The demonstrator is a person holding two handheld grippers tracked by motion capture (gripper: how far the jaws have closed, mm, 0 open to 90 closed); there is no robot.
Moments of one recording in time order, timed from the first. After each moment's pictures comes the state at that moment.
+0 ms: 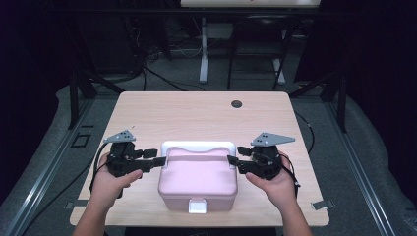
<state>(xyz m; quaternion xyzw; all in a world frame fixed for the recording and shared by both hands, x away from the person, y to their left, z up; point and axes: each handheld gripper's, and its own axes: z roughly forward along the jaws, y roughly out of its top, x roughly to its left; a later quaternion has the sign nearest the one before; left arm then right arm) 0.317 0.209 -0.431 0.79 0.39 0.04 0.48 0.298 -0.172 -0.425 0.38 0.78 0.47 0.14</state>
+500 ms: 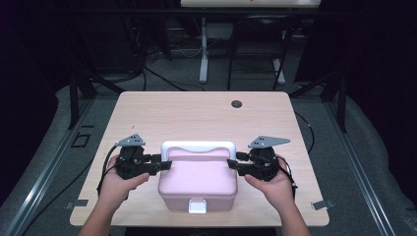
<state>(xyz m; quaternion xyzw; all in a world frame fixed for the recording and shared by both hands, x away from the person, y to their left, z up) 0.318 0.194 -0.446 0.81 0.38 0.04 0.46 0.304 -0.171 -0.442 0.39 0.79 0.45 0.11</state>
